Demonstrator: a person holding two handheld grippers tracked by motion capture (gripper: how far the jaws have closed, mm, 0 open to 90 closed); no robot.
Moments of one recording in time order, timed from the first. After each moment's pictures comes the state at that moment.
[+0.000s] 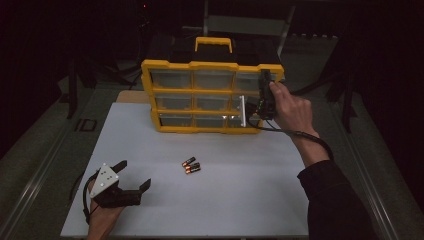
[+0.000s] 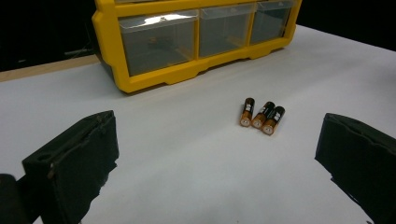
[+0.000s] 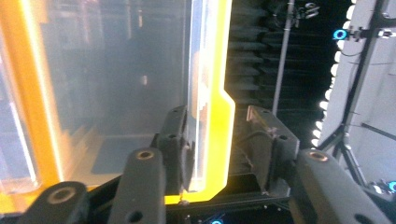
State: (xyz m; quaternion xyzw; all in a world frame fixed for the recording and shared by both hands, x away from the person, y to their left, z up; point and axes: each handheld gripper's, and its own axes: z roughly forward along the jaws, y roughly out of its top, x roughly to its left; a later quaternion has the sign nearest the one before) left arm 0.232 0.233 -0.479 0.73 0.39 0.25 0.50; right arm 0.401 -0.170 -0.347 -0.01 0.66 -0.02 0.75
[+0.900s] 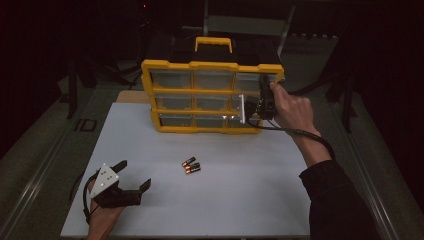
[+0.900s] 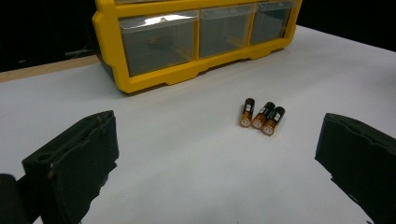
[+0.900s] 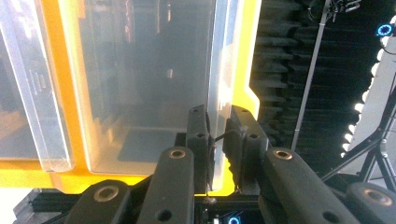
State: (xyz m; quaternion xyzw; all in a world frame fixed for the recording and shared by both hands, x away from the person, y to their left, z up) left arm 0.231 0.233 -0.479 0.73 0.39 0.25 0.51; right arm 0.400 -0.167 -0.342 0.00 0.70 -0.03 0.71
